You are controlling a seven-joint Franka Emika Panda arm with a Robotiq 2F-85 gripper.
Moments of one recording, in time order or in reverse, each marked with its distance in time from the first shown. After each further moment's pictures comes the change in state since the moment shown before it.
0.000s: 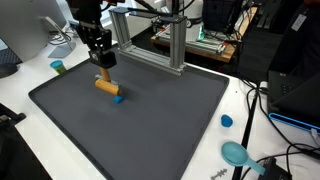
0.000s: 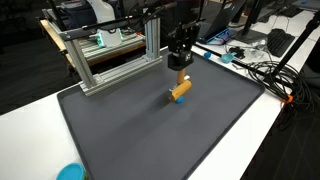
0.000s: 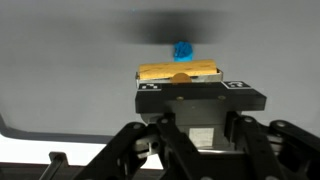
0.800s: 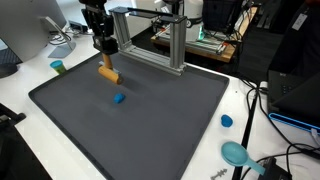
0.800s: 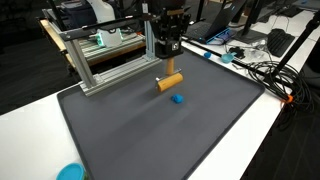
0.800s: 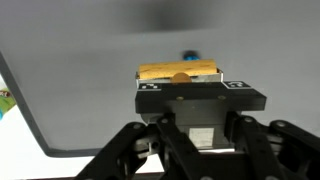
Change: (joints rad) arm 0.011 -0.155 -0.033 -0.159 -0.025 0.009 0.153
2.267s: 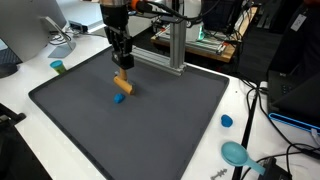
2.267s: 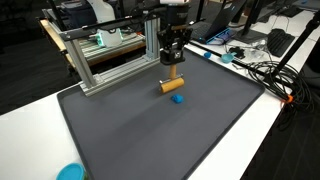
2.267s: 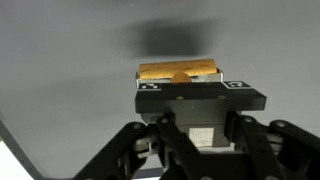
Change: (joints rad) arm 0.073 0.015 0.006 -0.137 -0.061 0.147 0.228
